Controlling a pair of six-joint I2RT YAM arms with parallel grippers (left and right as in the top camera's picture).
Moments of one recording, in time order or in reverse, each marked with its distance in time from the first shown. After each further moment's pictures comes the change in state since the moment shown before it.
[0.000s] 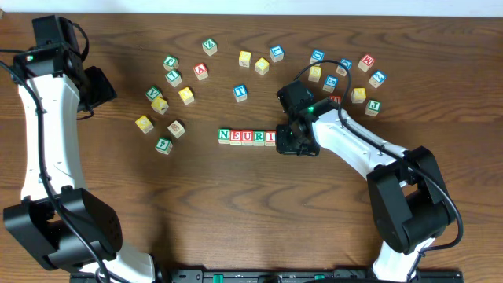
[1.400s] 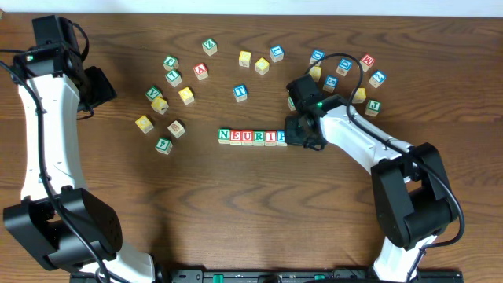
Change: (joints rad) left arm 0.000 0.000 0.000 0.000 0.000 0.000; right arm -0.057 0.012 0.000 0.071 0.086 0.000
